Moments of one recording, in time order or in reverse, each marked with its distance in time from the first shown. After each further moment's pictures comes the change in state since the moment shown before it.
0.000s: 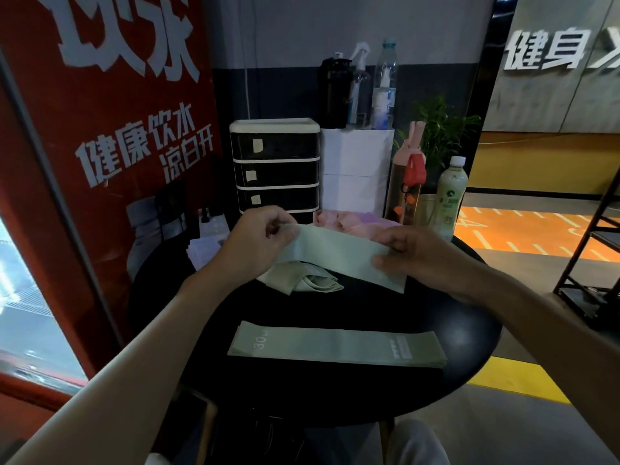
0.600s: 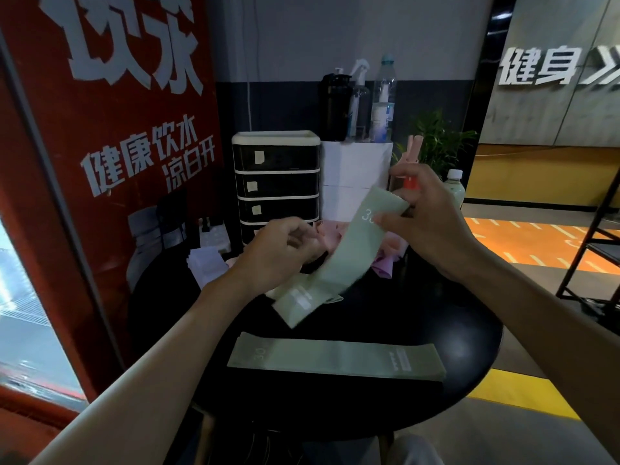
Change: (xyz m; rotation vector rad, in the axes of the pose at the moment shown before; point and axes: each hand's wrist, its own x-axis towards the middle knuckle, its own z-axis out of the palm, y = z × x) left_hand 0.005 0.013 0.015 0.033 -0.070 -0.033; right_hand 0.018 -0.046 -0.007 0.059 0.420 -0.264
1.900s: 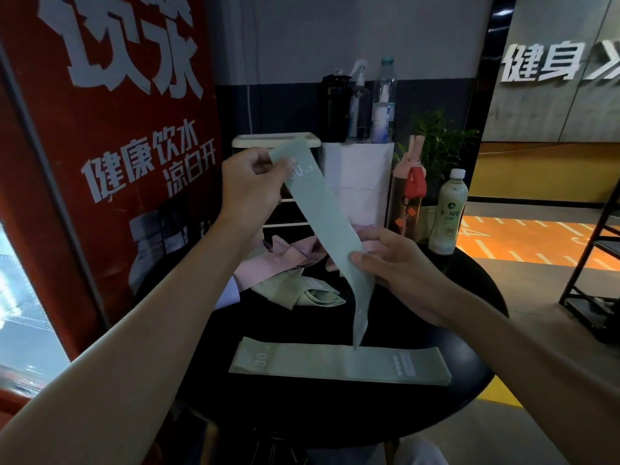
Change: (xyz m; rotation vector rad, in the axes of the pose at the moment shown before) left_hand 0.036 0.053 -0.036 -0.434 0.465 -0.073; right_hand -0.031 0.030 0.027 0.371 -0.300 0.338
